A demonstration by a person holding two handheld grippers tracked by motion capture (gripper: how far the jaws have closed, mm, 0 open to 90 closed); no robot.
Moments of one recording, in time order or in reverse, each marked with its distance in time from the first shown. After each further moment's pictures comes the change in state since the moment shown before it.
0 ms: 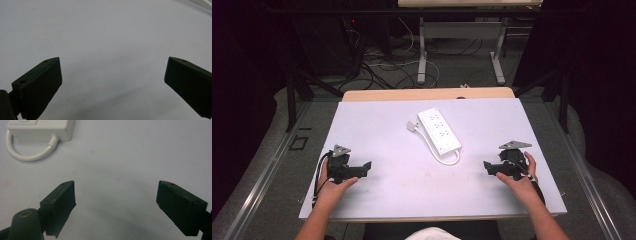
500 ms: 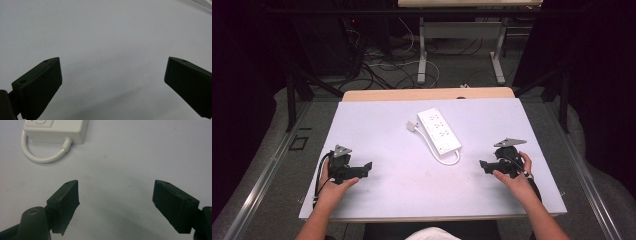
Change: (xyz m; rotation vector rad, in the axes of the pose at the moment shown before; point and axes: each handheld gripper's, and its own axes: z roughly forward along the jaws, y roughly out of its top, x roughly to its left) left arm -0.002 0.000 0.001 0.006 -0.002 0.005; right arm 0.008 0.011 0.003 0.025 0.052 -0.041
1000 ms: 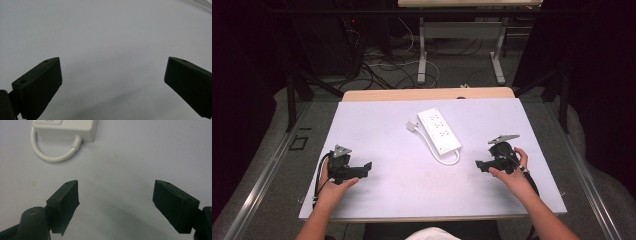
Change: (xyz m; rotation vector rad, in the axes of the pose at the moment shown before) left arm 0.000 -0.001 0.000 -0.004 0.001 -0.010; right arm 0.008 0.016 0.005 0.088 0.039 -0.022
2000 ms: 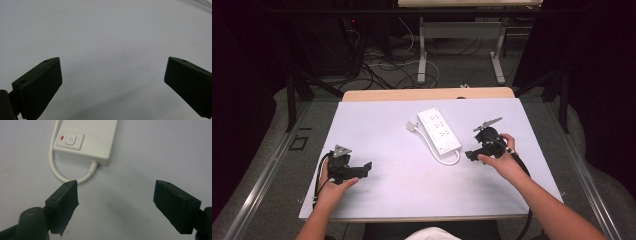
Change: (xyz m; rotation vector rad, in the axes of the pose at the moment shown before) left arm 0.001 0.000 -0.001 0.011 -0.001 0.006; right arm 0.018 0.055 0.005 0.074 0.031 -0.086
